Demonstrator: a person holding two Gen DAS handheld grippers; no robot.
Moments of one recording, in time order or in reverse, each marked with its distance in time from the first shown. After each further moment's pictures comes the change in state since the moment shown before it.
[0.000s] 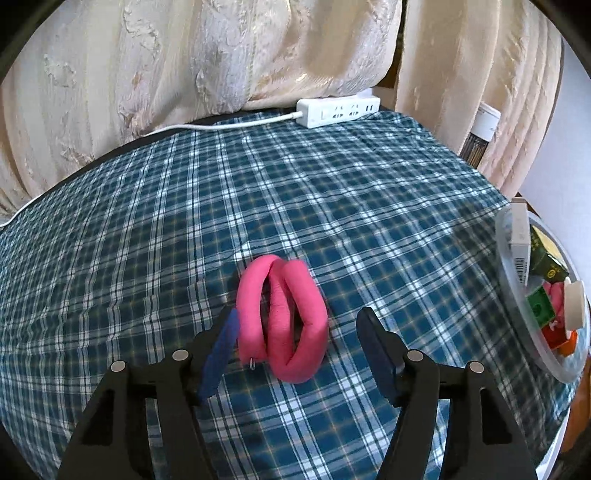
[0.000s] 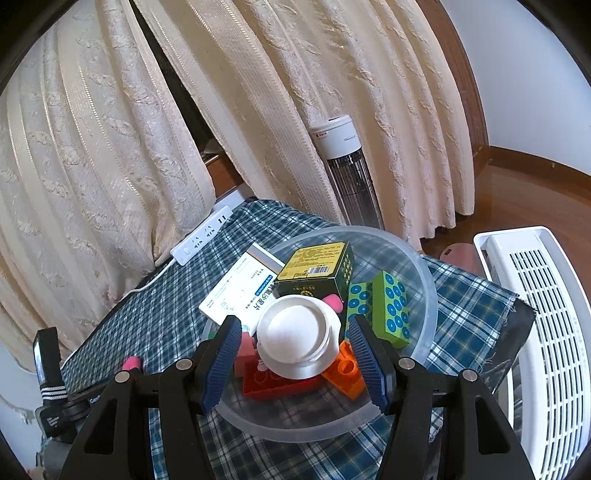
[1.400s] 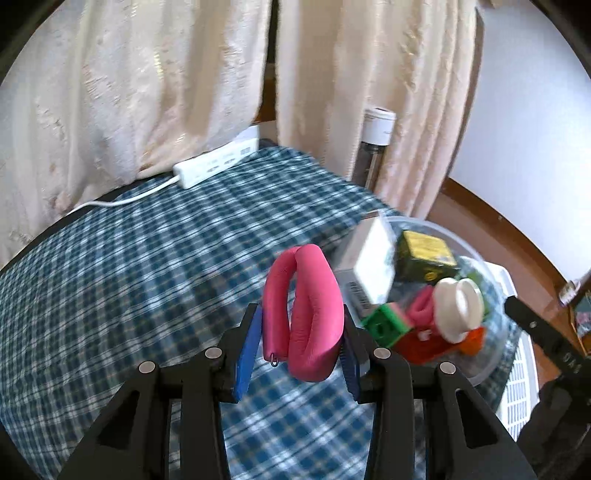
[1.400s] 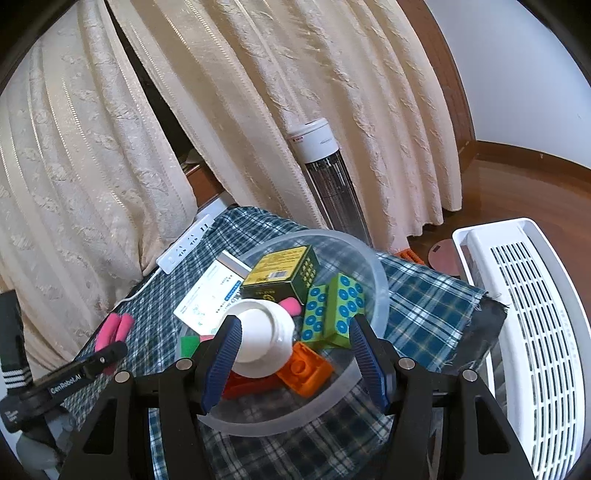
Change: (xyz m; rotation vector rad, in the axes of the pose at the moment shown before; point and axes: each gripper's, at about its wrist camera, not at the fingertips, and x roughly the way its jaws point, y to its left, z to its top) left arm -0.059 -0.113 0.017 0.212 -0.107 -0.234; right arm -0.010 -0.035 0.001 0.047 -0.014 -0.027
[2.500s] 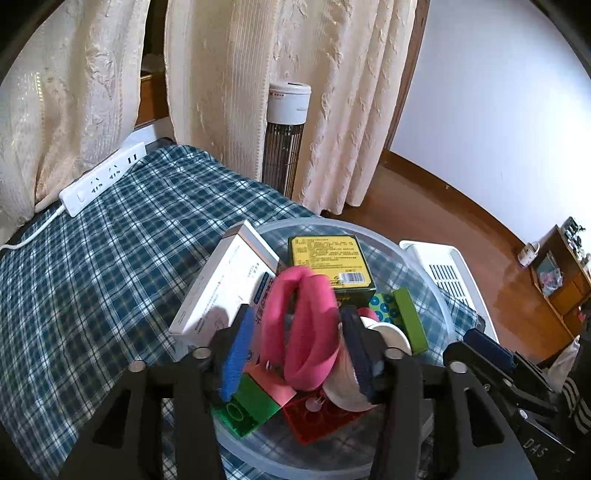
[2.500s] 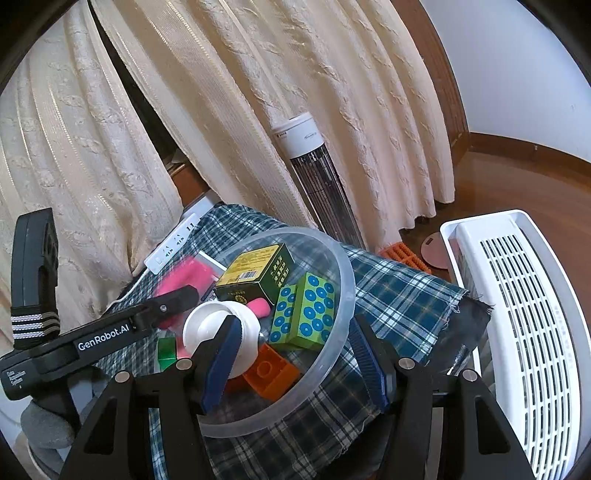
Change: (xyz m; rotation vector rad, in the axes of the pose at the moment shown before) left arm 0.064 -0.088 0.030 0.119 0.069 -0.203; right arm 0.006 -0.021 0.005 0.019 0.023 -0.015
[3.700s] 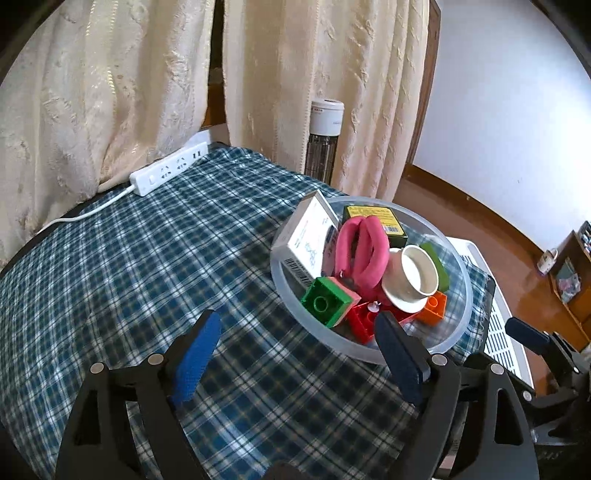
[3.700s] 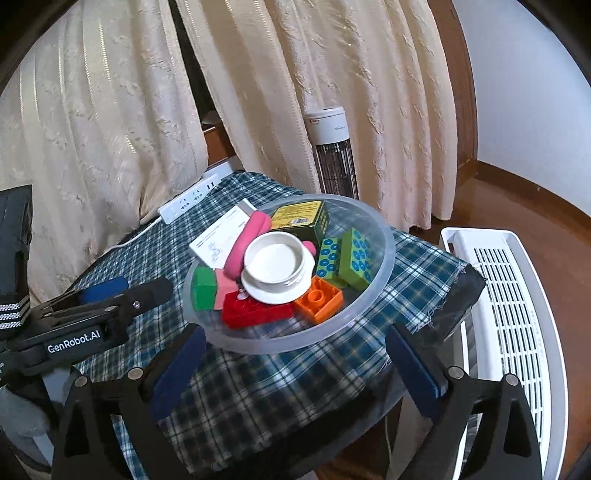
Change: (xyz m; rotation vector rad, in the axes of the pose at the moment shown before) left arm -0.078 0.035 -0.068 -0.019 -0.083 0.109; right arm -0.039 0.065 -0.051 -0.194 0.034 -0.088
